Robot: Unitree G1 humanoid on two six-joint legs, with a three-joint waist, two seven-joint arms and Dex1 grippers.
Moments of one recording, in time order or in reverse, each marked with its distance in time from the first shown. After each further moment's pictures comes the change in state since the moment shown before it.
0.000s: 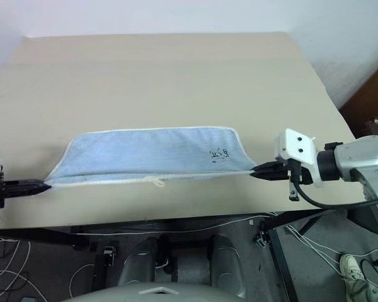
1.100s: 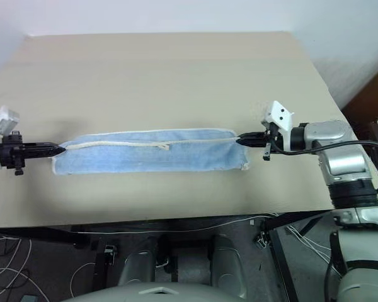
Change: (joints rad) left arm -0.715 -0.072 -0.370 0.530 0.154 -0.089 0.013; right arm -0.486 0.359 0.221 0.671 -0.179 -0.249 -0.071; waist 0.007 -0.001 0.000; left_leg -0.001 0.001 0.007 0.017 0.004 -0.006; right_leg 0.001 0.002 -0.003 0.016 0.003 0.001
